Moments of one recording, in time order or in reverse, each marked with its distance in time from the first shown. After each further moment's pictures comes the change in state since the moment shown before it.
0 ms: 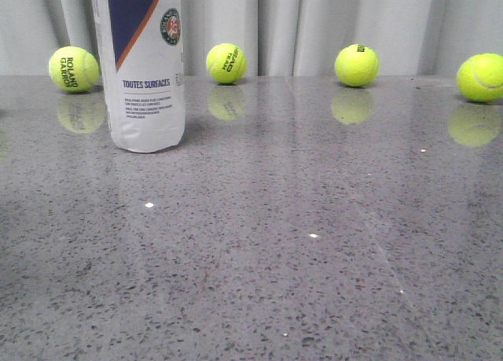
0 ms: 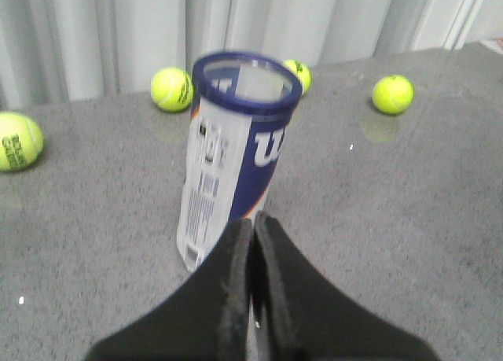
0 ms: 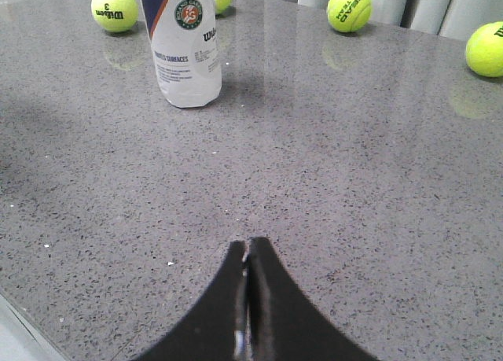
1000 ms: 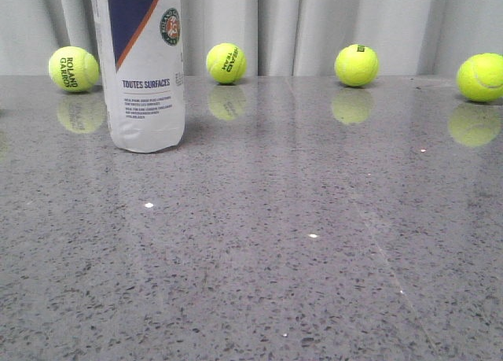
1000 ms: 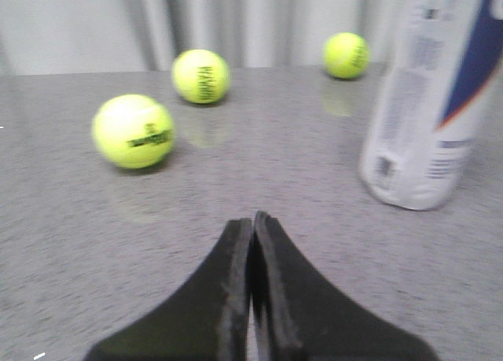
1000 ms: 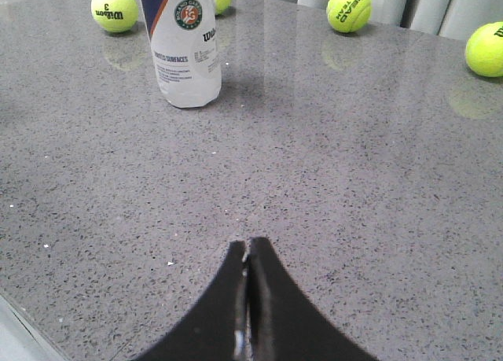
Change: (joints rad) left arm 0.211 -0.387 0.624 0.202 -0.414 -0.090; right arm 0.000 0.000 0.000 0.000 0.000 0.000
